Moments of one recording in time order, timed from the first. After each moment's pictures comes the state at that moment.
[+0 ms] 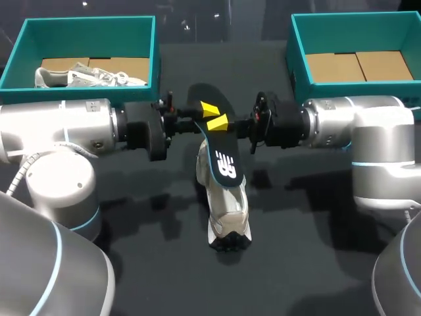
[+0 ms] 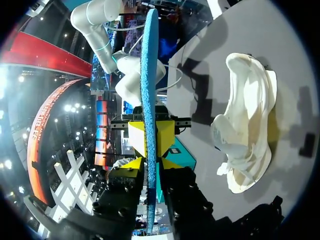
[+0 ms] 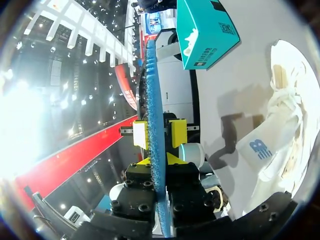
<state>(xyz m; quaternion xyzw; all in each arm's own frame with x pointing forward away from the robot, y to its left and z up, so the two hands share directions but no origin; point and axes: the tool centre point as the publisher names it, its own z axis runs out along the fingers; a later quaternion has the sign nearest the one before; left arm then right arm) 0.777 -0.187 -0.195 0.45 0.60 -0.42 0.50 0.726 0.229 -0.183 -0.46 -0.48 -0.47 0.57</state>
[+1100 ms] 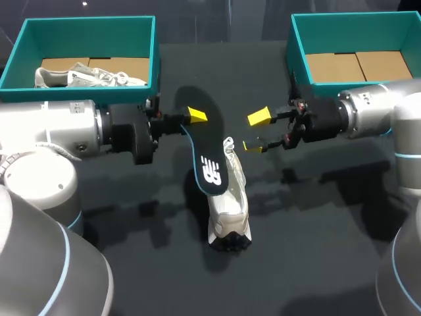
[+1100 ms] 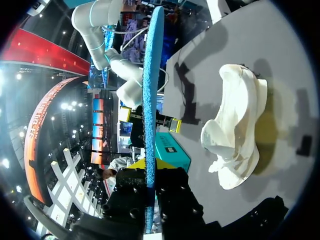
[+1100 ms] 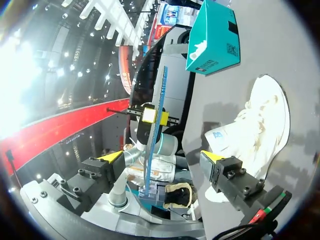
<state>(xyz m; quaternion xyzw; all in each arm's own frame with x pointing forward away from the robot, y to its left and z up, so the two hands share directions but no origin) 0.761 -0.161 -0.189 0.45 0.62 -0.41 0.49 0.720 0.152 -0.198 -0.40 -0.58 -0.50 0.51</state>
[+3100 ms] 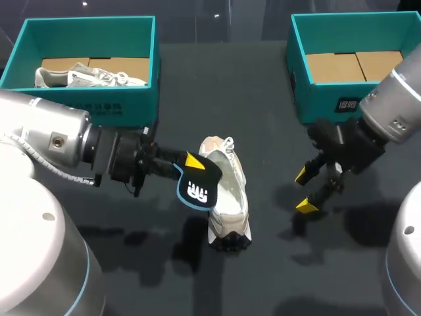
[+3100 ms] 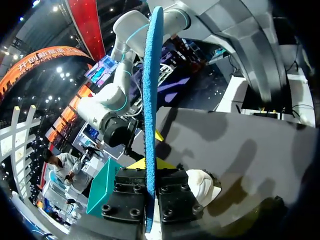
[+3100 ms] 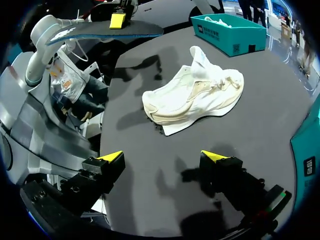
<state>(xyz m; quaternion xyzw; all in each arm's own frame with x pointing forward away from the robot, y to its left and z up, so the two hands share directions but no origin) 0.633 -0.157 -0.185 0.36 0.72 -0.55 0.21 0.636 0.047 -0.289 -0.14 -0.94 -0.28 0.14</state>
